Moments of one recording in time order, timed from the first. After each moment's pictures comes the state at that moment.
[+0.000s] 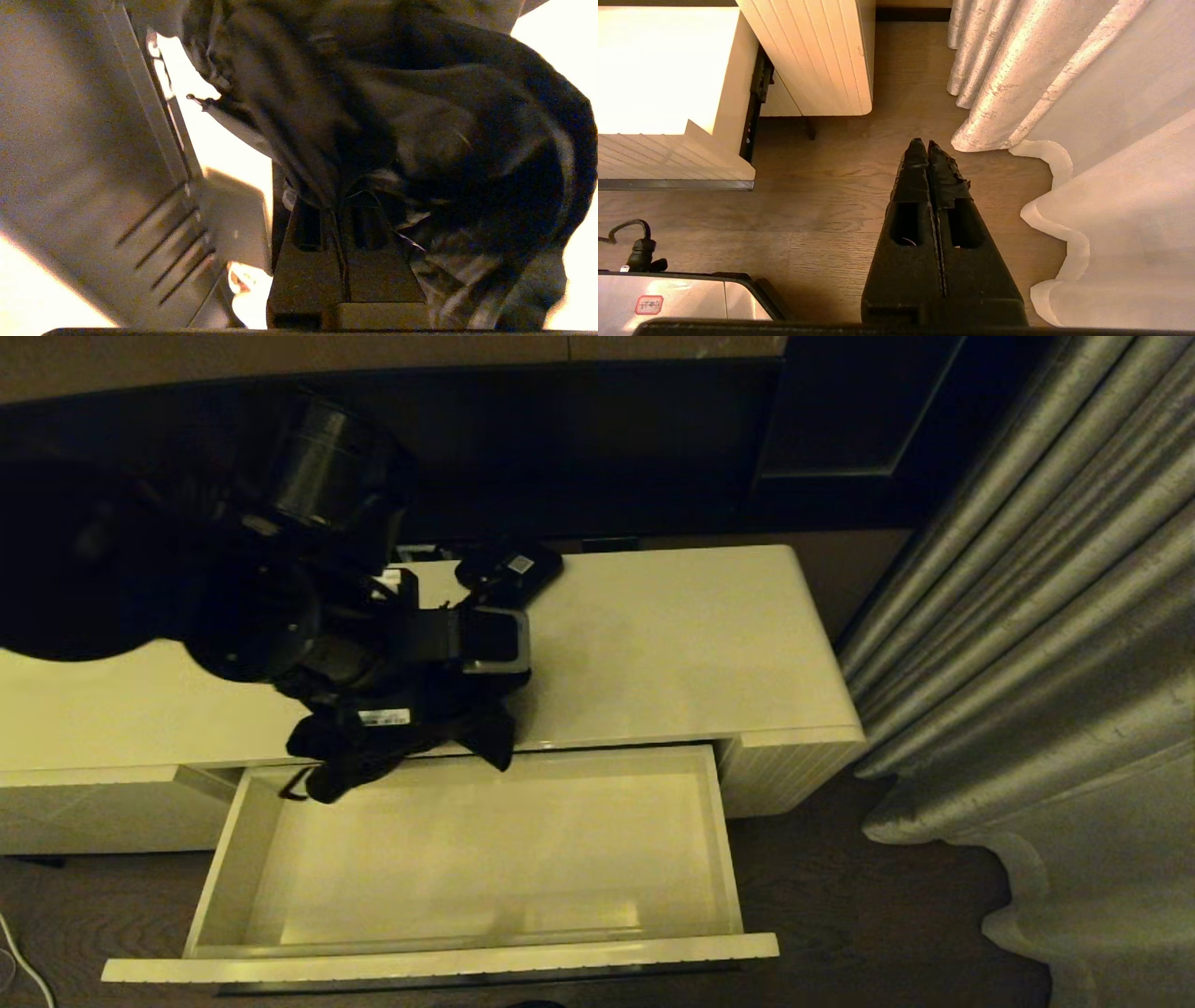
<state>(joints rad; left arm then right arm) -0.51 1.69 -1.48 0.41 0.49 1.22 0.00 0.00 0.00 0.00 0.00 0.02</state>
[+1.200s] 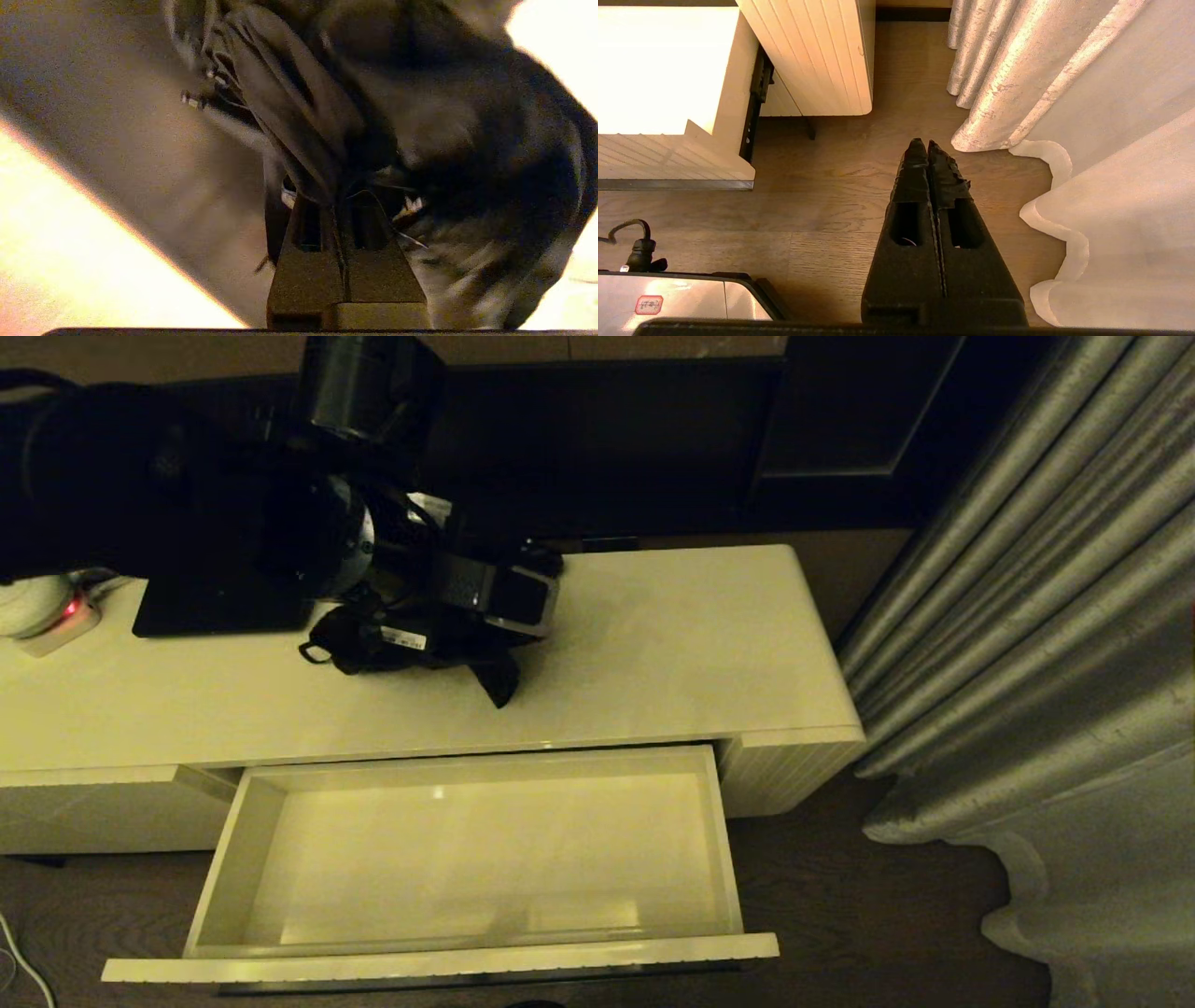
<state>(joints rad) -0.51 1.79 -1.73 0.38 0.52 1.61 0.00 0.00 0.00 0.00 0.00 0.02</state>
